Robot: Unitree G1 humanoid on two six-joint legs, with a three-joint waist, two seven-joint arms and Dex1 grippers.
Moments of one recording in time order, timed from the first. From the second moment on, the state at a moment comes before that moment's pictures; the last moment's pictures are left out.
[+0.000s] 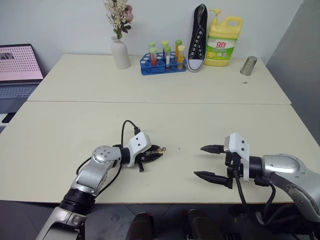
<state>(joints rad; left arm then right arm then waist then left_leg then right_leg) -0.33 0.57 -0.24 0.07 -0.12 0.15 -0.98 -0.11 -0.78 0.02 -0.65 0.58 0.75 0.82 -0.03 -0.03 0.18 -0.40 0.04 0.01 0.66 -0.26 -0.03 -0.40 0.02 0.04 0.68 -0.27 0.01</state>
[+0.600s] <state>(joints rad) -0.56 0.55 -0.35 0.19 0.22 -0.89 -0.90 -0.11 -0.65 -0.09 -0.57 0.71 0.72 0.77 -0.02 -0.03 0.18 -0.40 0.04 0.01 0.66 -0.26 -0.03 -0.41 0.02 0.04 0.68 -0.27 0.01</state>
